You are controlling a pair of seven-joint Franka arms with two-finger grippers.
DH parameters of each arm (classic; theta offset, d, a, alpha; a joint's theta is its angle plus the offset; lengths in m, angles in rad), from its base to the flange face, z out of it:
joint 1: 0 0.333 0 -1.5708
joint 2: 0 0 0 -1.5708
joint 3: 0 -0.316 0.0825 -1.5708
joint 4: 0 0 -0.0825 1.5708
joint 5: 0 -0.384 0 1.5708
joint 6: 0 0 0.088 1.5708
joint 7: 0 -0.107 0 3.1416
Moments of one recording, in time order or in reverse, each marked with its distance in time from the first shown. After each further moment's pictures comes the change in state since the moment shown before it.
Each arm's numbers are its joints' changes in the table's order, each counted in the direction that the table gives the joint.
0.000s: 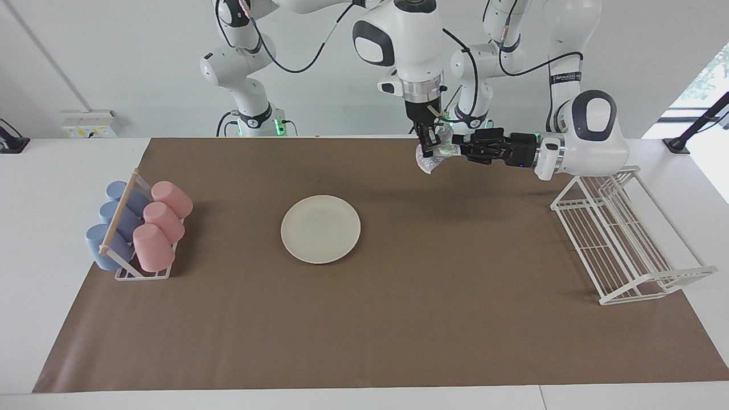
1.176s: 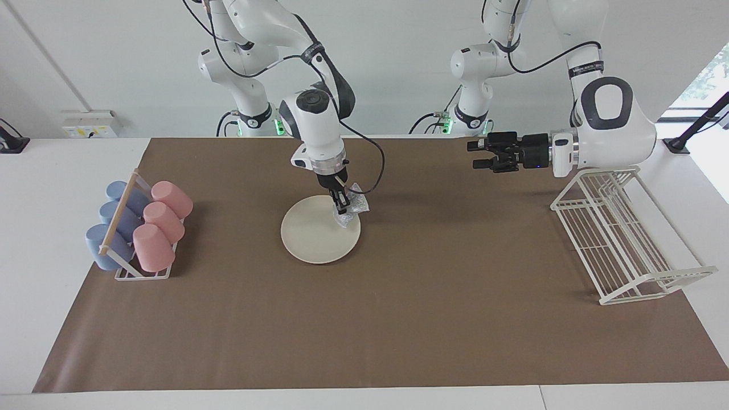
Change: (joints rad) left arm 0.003 -0.006 -0.010 0.132 -0.363 -0.106 0.017; right arm -0.258 -0.197 -0.003 -0.792 0.001 -0.590 0.496
